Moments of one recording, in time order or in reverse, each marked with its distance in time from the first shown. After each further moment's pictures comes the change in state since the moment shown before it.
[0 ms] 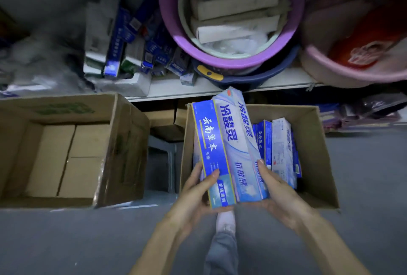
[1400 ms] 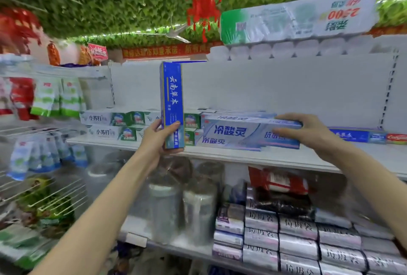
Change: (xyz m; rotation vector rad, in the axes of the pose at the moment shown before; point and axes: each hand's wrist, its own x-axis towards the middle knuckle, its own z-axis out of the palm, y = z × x) left_hand -0.424 0.615 -0.022 0.012 0.346 1.187; right_hand -0.401 -0.556 0.375 -0.818 -0.056 -1.379
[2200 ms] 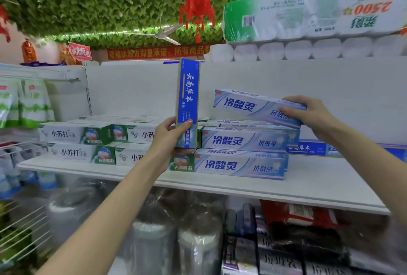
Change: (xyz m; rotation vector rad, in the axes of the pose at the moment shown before) left_hand 0.135 -0.026 0.027 0.030 -0.102 0.039; right_hand 0.172 0.037 0.021 0.061 0.159 -0.010
